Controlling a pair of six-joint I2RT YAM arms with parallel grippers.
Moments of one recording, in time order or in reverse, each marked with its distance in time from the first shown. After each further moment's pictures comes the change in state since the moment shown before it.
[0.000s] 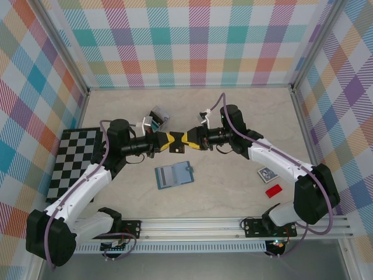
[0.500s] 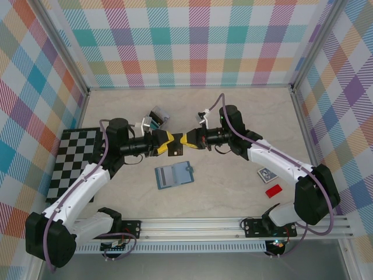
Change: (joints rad) left arm 0.010 -0.005 0.028 -0.071 0.029 0.034; right arm 0.016 -0.002 -0.004 0.082 -0.024 0.058
